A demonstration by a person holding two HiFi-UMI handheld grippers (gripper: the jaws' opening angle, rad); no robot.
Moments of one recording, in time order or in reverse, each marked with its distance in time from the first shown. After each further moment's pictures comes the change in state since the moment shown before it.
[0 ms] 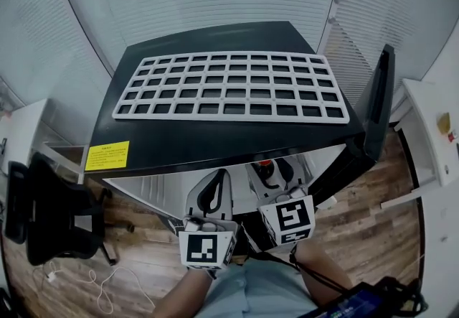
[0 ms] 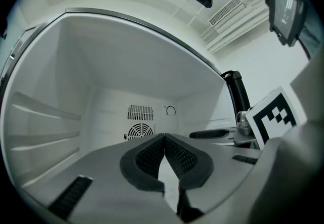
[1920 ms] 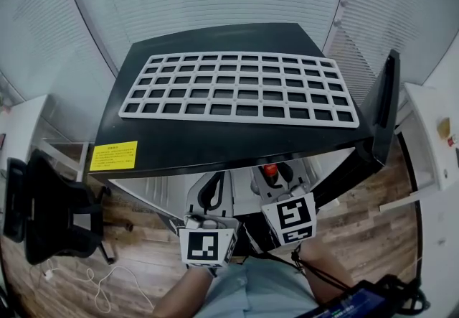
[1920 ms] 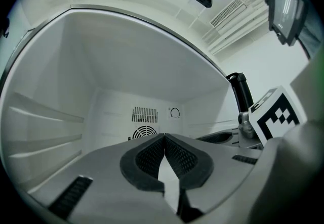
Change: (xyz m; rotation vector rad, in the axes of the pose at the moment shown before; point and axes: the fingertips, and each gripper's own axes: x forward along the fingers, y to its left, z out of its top) left arm 0.003 0.015 0.005 -0.008 -0.018 0.014; right arm 0.008 0.010 -0.006 -0.060 0.114 0.036
